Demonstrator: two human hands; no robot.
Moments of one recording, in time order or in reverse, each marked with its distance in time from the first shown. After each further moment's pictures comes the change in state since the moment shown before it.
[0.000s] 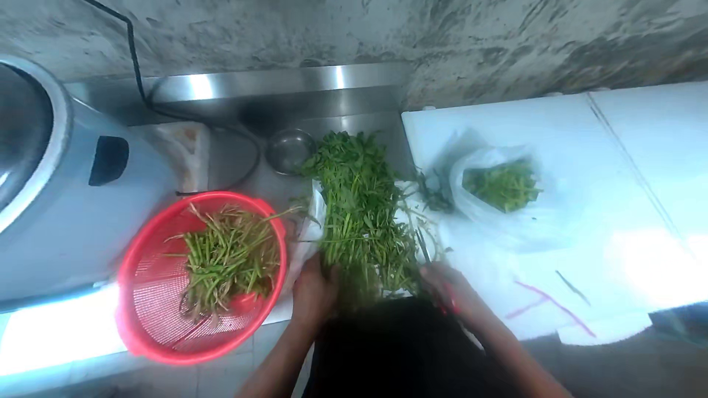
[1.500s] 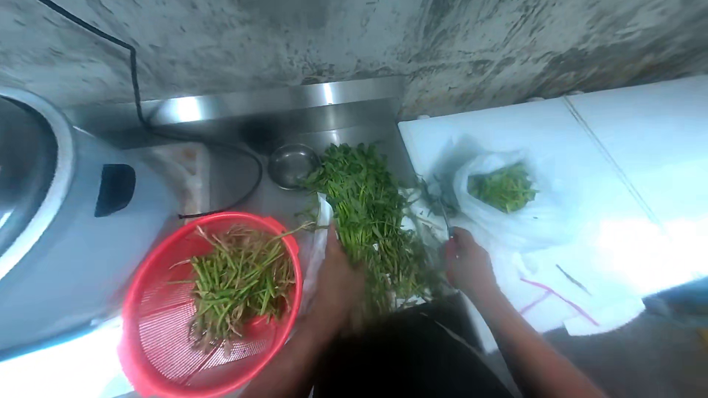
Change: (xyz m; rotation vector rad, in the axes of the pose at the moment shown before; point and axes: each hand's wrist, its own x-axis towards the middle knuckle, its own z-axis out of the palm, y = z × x) left_hand 0.029 0.046 -0.029 -0.153 -0.066 0.090; right_hand 0.016 -0.068 0.011 -0.578 0.608 -0.063
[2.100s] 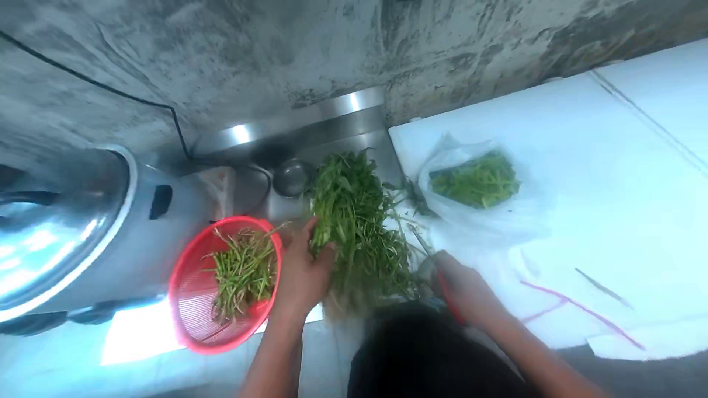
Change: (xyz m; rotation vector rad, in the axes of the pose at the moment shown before) left_hand -0.070 0.085 -0.028 -0.019 0.280 0.192; right_hand -0.012 0.094 -0.026 0.232 -0.424 -0.323
